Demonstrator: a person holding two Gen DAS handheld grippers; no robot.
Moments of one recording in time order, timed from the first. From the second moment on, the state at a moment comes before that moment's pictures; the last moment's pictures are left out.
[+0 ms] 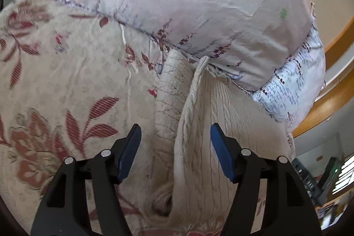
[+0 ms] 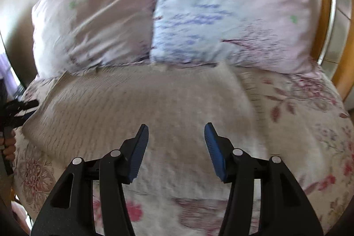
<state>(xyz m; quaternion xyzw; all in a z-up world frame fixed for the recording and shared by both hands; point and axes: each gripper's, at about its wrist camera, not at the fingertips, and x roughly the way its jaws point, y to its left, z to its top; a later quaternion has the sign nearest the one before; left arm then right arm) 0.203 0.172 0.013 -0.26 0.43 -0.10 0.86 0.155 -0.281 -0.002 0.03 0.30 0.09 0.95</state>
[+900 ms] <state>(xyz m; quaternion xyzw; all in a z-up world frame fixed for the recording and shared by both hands) 0.227 0.138 0.034 -0.41 0.39 -0.15 0.81 0.156 -0.286 -0.017 0.07 0.31 0.11 0.94</state>
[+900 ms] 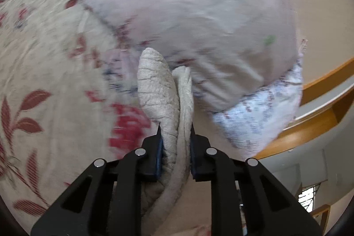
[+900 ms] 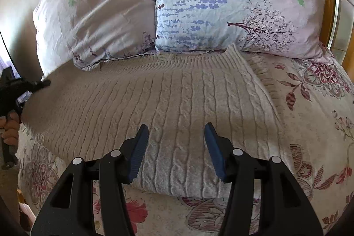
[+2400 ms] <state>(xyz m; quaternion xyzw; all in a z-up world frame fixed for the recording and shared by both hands) 0.215 0.003 0.021 -0.26 0.46 -0.21 0.82 0.229 -0.303 -0.016 0.29 0.41 0.24 0.83</state>
